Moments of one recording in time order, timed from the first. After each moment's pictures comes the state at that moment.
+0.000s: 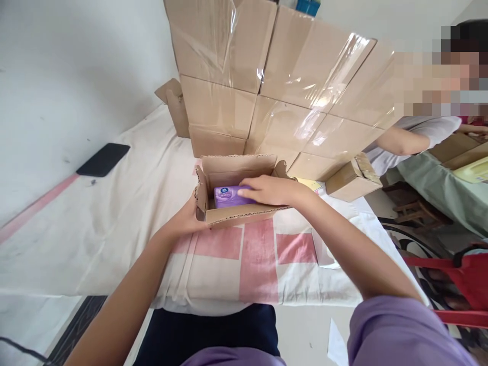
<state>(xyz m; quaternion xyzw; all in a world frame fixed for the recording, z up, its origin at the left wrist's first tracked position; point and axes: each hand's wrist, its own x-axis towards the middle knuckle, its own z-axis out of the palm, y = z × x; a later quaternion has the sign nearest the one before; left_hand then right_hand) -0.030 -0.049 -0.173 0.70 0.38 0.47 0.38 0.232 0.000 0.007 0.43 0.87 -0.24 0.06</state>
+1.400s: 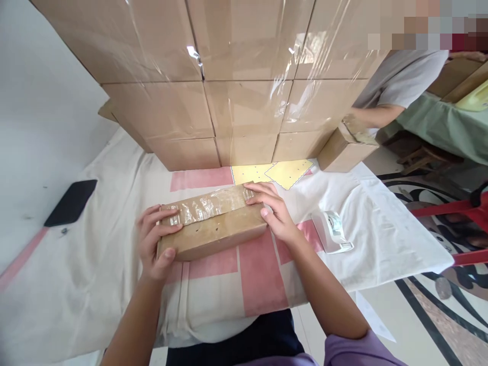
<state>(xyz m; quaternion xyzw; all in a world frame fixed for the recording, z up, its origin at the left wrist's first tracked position) -0.023 -0.066 -0.146 0.74 0.37 0.56 0.06 0.289 -0.041 -0.118 0.37 0.76 -0.24 -0.48</state>
